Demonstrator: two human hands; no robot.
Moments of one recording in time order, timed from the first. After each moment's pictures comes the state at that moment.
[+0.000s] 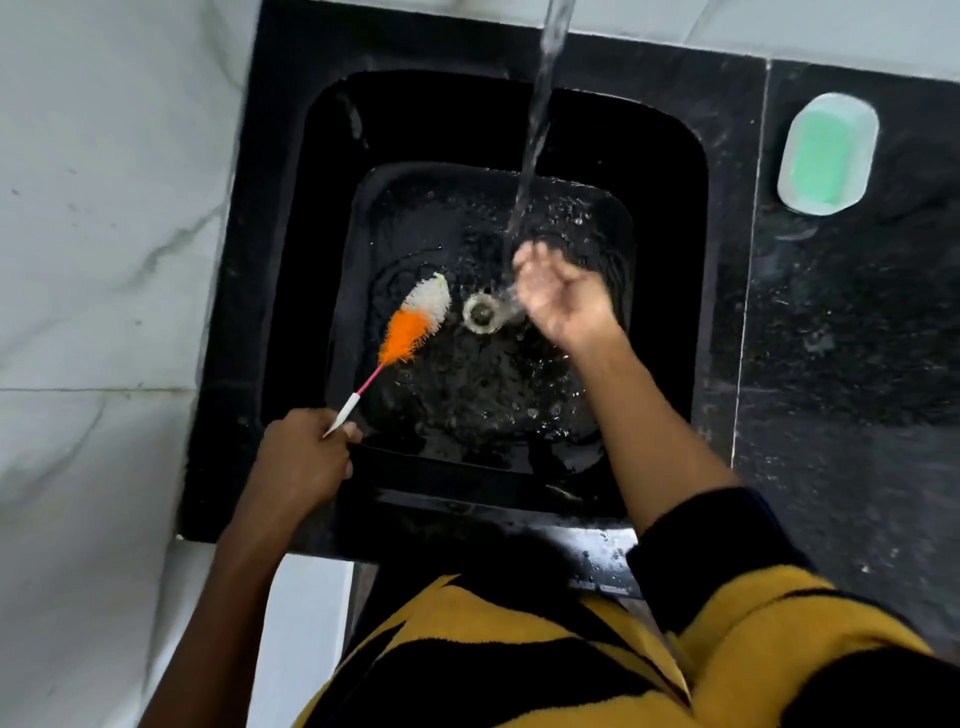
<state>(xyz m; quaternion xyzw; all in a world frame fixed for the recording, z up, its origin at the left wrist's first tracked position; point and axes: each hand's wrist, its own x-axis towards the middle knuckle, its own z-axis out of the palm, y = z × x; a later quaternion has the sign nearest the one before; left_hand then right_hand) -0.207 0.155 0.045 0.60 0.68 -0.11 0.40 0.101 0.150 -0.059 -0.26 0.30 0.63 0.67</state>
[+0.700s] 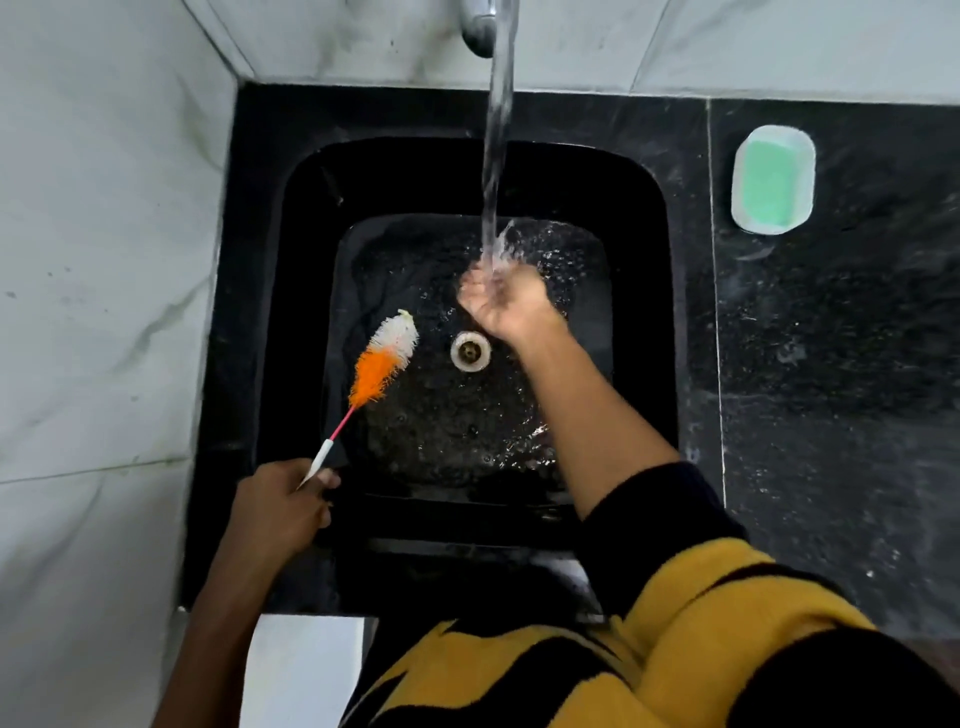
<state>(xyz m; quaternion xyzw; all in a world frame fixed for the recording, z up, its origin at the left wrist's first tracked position) -0.216 0.169 0.052 0.60 0.68 -0.08 0.41 0.087 0.215 -0.046 -0.35 0.27 0.64 0.63</state>
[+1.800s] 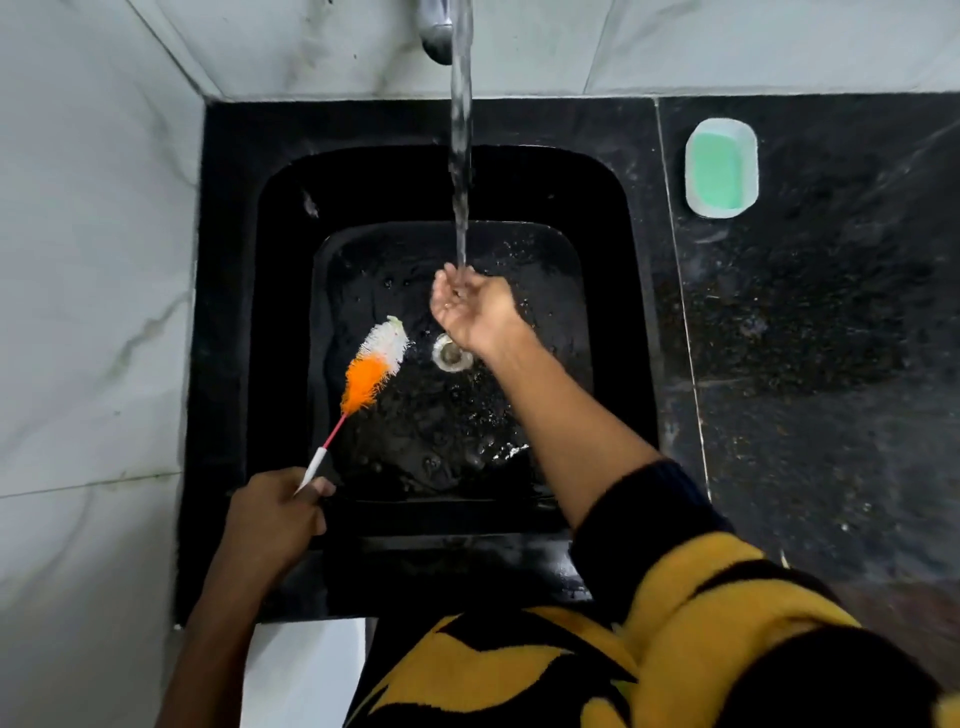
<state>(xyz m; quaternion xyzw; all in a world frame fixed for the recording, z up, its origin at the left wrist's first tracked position) -0.223 0.166 0.050 0.61 0.66 -0.08 0.43 0.064 0.201 -0.022 -0.42 0.30 0.58 0.63</state>
